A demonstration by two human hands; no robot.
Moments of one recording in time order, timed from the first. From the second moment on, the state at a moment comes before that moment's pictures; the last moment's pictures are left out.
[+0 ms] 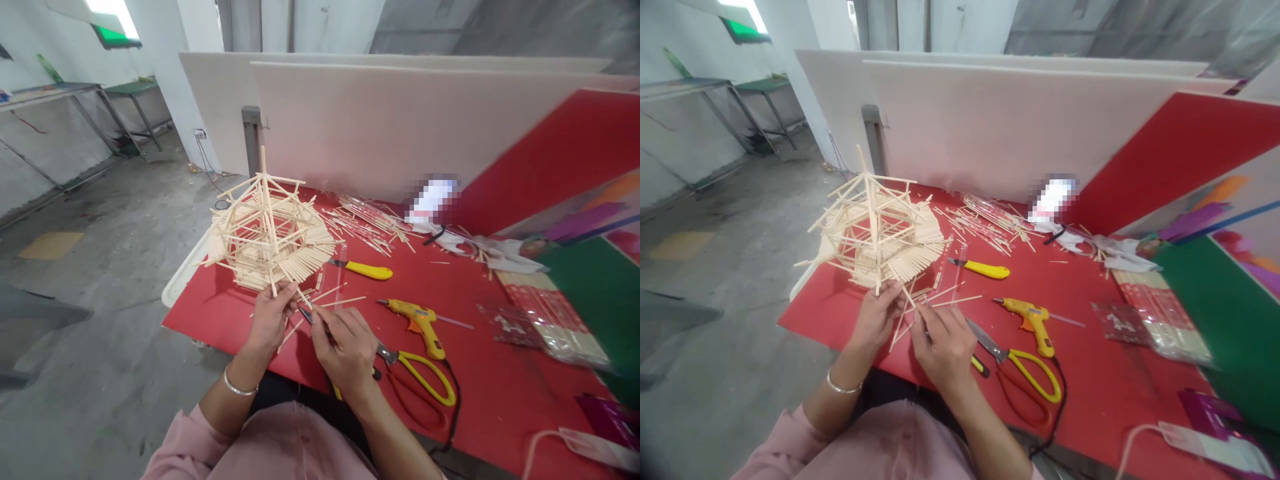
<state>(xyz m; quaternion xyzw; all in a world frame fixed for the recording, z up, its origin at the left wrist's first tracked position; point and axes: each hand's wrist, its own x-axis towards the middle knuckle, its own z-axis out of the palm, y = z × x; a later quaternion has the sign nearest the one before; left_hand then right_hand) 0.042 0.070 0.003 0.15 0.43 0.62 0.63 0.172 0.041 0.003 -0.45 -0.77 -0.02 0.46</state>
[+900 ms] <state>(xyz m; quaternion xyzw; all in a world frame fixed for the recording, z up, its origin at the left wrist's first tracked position) 0.041 0.073 0.004 0.14 0.45 0.64 0.61 0.155 0.061 0.006 -0.49 -0.75 -0.05 0.44</state>
